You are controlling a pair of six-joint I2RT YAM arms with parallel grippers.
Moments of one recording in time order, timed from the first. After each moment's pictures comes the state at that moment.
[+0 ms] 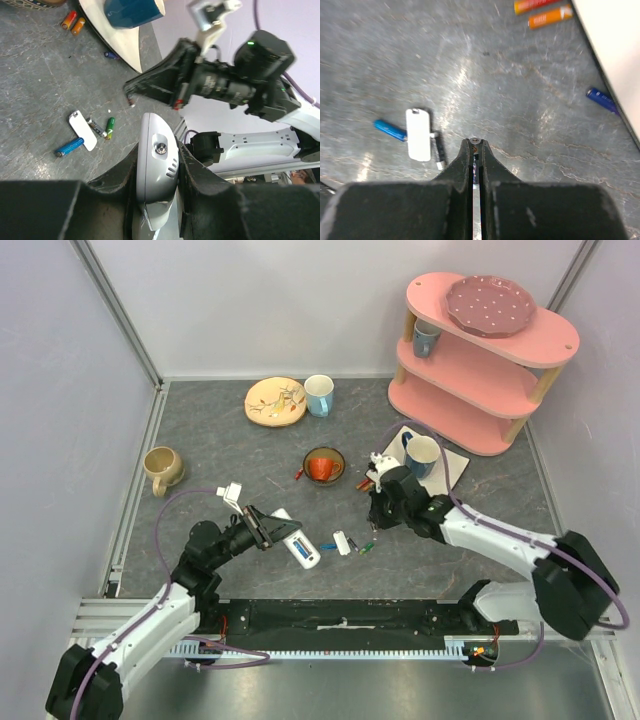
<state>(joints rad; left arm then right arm) -0.48 0.56 0.05 0.48 0.45 -1.12 0.72 1.34 0.70 -0.23 0.02 0.36</state>
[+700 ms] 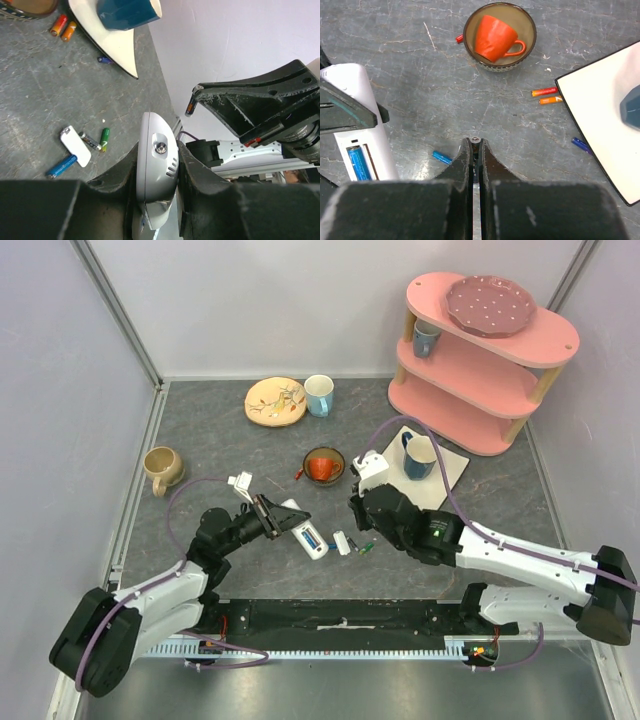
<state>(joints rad) -0.50 0.93 0.10 0.79 0.47 -1.14 1.07 1.12 0.85 -0.26 0.47 0.35</state>
